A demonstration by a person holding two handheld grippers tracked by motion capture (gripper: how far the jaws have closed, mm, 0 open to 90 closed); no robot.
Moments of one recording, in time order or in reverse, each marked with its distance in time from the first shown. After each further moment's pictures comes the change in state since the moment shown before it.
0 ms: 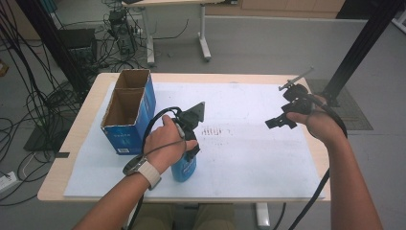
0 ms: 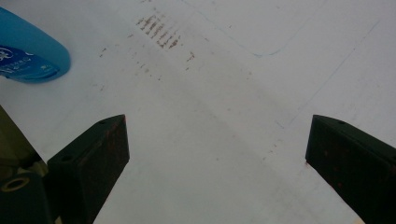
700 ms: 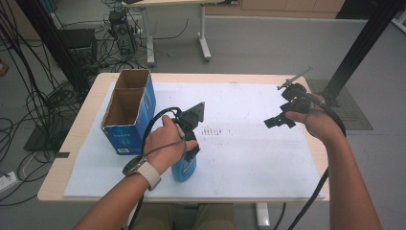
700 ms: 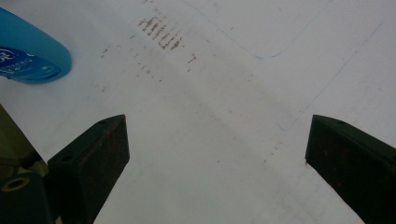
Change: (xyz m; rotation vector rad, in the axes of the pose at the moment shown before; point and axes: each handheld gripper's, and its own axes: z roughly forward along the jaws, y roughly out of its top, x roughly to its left) left arm 0.000 -0.002 0.000 -0.003 0.001 -0.003; right arm 0.001 0.004 0.001 0.002 0.001 -0.005
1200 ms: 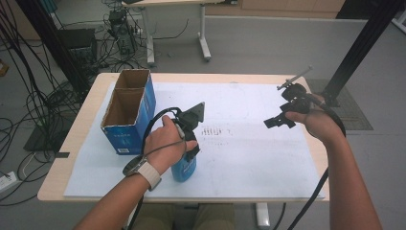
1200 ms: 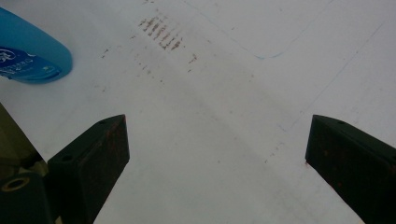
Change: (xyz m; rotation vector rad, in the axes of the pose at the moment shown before) left arm 0.000 -0.001 0.000 -0.001 0.001 0.003; right arm 0.000 -0.001 0.000 -0.001 0.003 0.001
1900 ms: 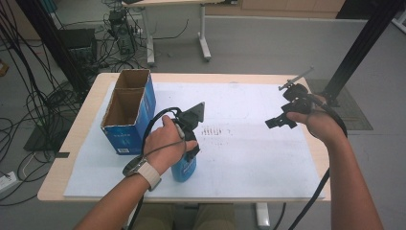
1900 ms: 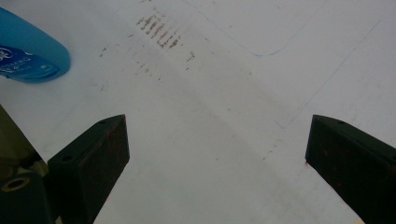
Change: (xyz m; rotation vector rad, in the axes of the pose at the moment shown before) left arm 0.000 0.001 0.000 0.003 0.000 -0.005; right arm -0.002 -0.003 -0.001 0.000 -0.003 0.007
